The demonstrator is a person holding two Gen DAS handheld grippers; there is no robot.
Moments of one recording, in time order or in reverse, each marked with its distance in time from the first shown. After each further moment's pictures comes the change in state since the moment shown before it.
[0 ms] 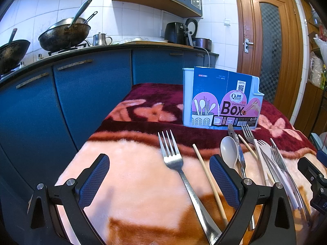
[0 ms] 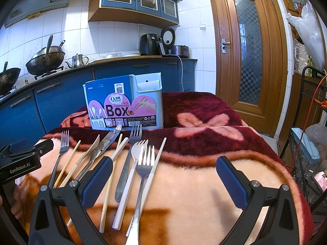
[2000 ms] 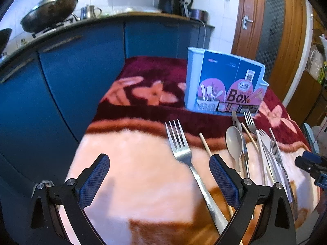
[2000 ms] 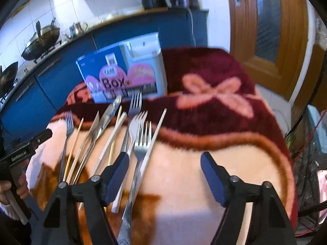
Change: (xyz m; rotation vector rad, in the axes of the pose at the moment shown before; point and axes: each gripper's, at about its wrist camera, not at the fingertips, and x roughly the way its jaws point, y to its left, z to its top) left arm 0.023 0.024 0.032 0.010 0.278 -0.090; right arm 0.031 -0.027 0.029 0.033 0.463 0.133
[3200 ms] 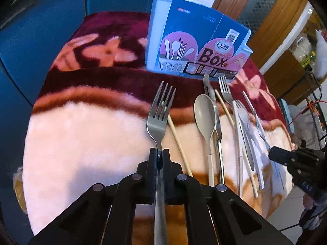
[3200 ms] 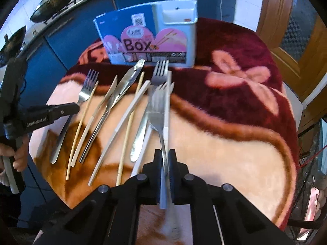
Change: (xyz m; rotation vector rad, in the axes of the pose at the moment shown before) left arm 0.041 -0.023 0.008 0.016 0.317 -0.235; right arm 0.008 0.020 0.009 -0.148 0.223 0.026
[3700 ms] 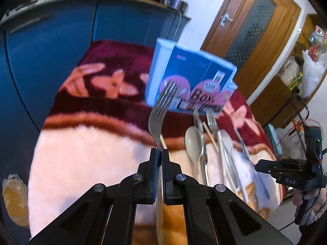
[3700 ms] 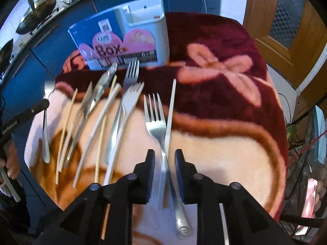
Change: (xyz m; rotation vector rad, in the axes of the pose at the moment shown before) left arm -0.036 0.010 -0.002 -0.035 -0.235 -0.073; right arm 0.000 -0.030 0.012 0.081 0.017 -0.010
